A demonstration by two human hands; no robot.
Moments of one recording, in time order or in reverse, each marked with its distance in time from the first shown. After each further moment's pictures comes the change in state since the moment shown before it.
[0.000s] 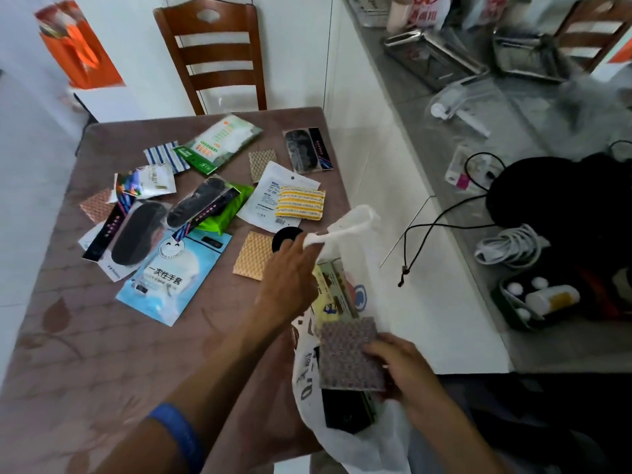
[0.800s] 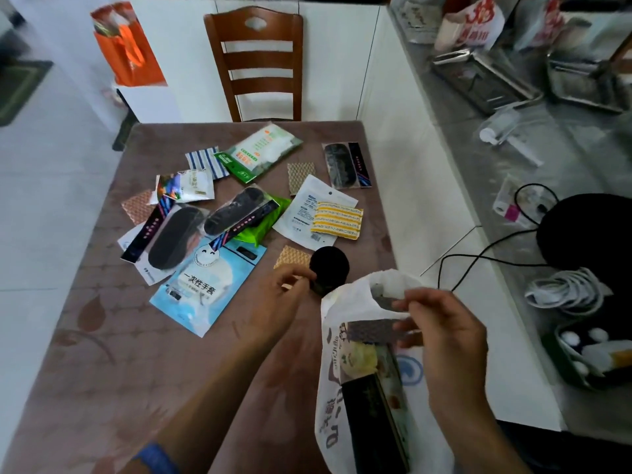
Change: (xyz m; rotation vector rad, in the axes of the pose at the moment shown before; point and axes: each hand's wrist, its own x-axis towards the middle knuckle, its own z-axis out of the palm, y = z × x) left_hand -0.018 -0.080 -0.029 -0.803 0.050 -0.428; right_hand -0.025 -0.083 0.070 -0.072 0.259 -0.644
